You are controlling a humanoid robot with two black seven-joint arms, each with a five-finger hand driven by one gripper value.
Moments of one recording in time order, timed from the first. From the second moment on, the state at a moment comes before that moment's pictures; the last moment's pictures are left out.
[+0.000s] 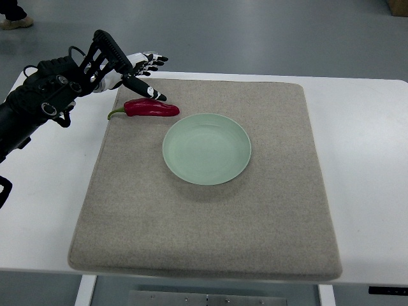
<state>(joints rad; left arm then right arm) -1.18 0.25 -0.19 -0.35 0.90 -0.33 -0.28 -0.02 0.00 0.06 0.12 -0.17 0.18 0.07</state>
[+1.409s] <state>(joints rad) -1.22 0.31 -0.02 -0.45 1.38 -0.30 -0.42 -0.02 0.00 0.06 0.12 -0.17 0.18 0.07</state>
